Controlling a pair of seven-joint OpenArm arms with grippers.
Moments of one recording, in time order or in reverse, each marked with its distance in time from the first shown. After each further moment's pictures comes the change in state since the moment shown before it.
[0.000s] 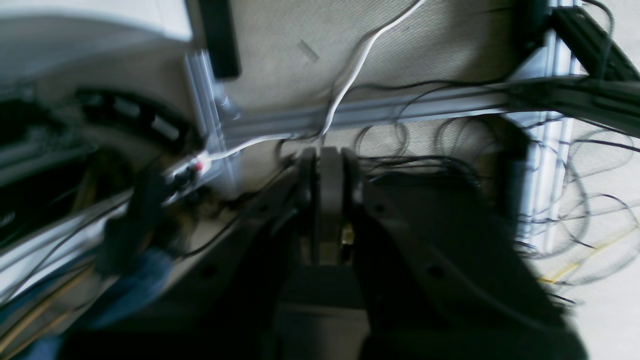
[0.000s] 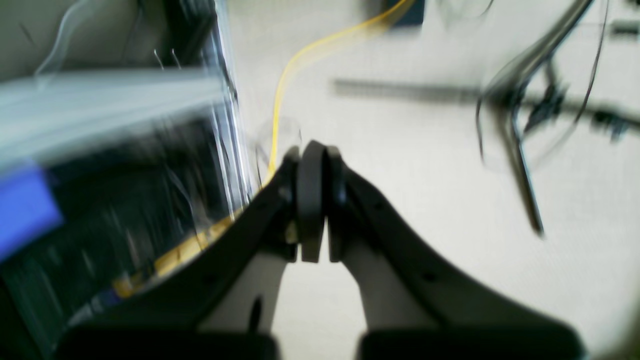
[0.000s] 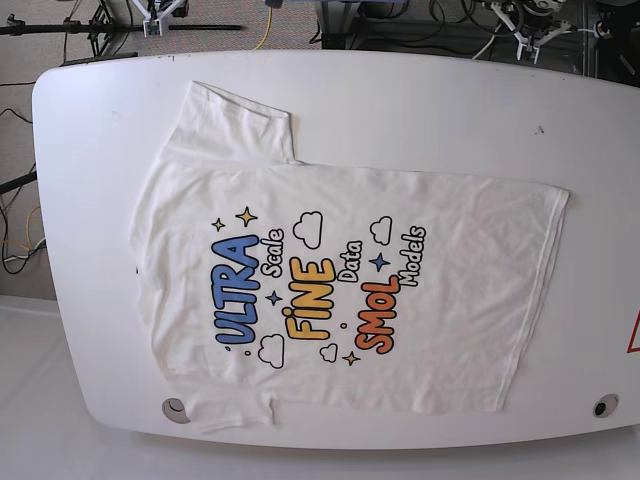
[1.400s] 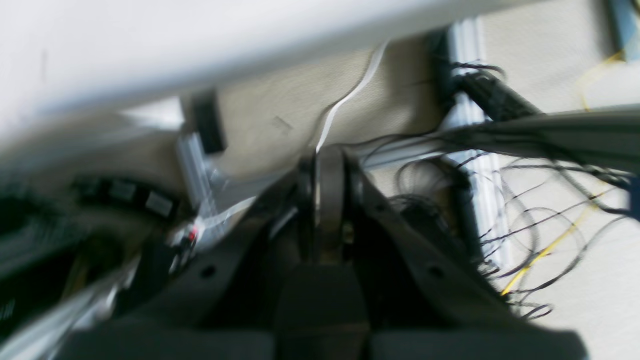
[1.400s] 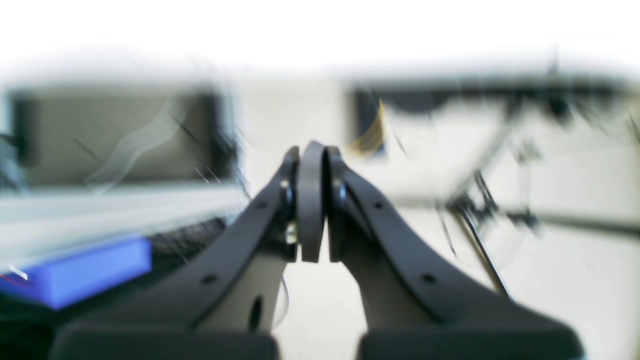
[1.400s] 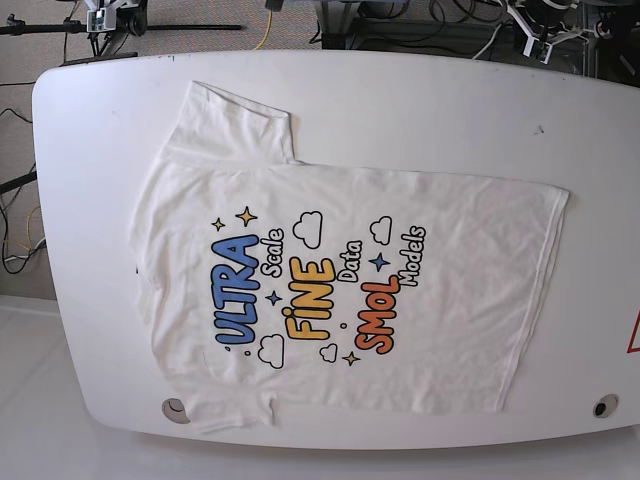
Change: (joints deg) left arm 16.8 -2.0 0.4 32.2 -14.0 -10.1 4.8; right arm -21.9 2.0 0.7 37.1 25.4 2.2 -2.0
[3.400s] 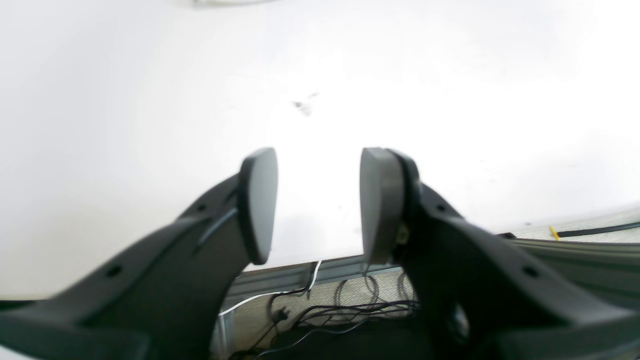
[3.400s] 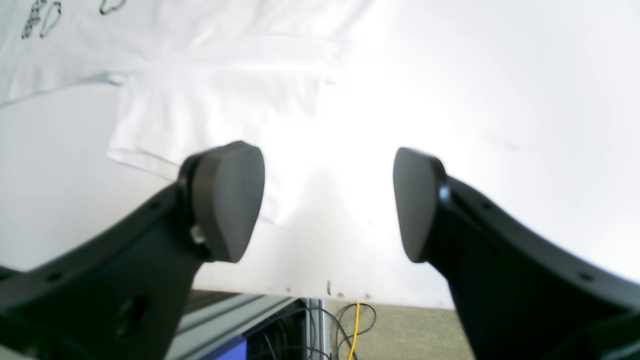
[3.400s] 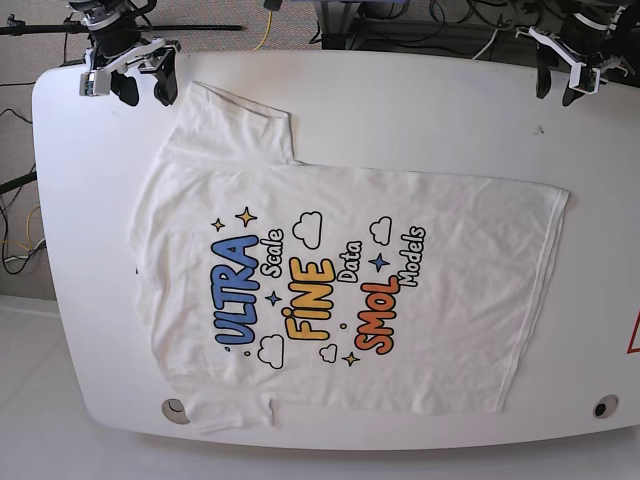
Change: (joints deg) left arm 0.7 -1.2 -9.9 13.0 -15.2 -6.2 0.3; right arm 11.1 -0.6 1.0 10.4 21.8 1.6 -22.2
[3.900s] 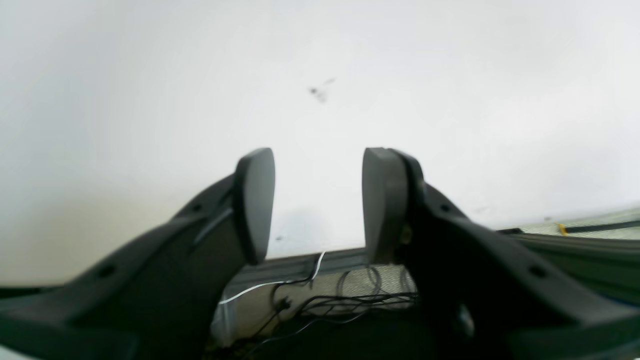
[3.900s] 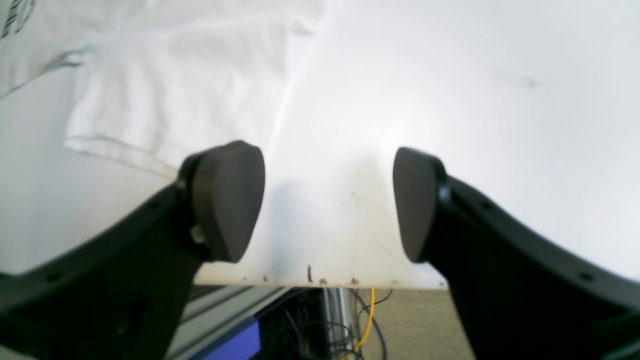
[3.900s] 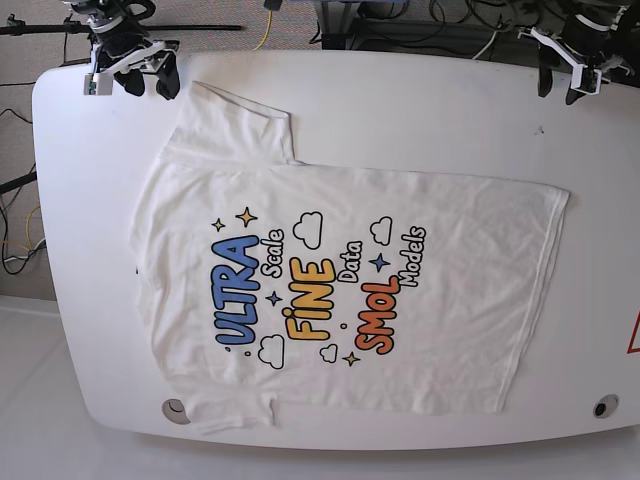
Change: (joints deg) left arm -0.5 0.0 -0.2 -0.3 0.0 0.6 1.6; right arm 3.8 0.4 0.3 -7.8 2.8 -0.5 -4.9
